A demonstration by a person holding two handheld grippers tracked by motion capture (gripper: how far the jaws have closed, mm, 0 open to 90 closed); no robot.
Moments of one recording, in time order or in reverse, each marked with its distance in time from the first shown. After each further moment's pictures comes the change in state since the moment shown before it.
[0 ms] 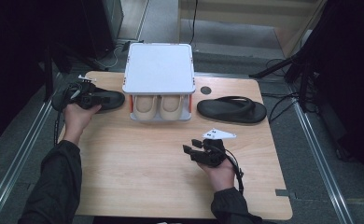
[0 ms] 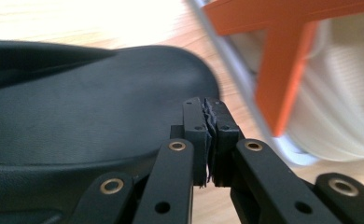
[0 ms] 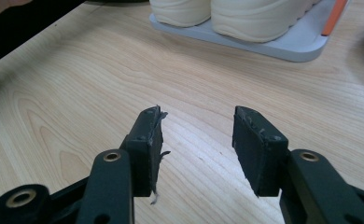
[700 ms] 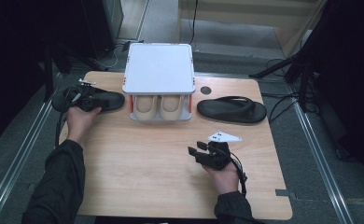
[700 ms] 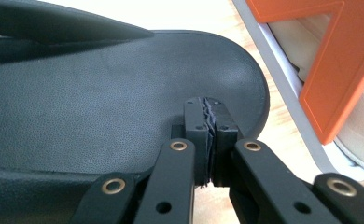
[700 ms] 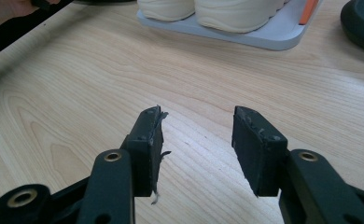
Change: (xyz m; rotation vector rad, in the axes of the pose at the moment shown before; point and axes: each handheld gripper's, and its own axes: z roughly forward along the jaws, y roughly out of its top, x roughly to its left) left arm 0.013 -0.011 0.014 0.002 0.018 -0.042; right arm -0.006 -0.008 -0.010 -0.002 -0.029 0.018
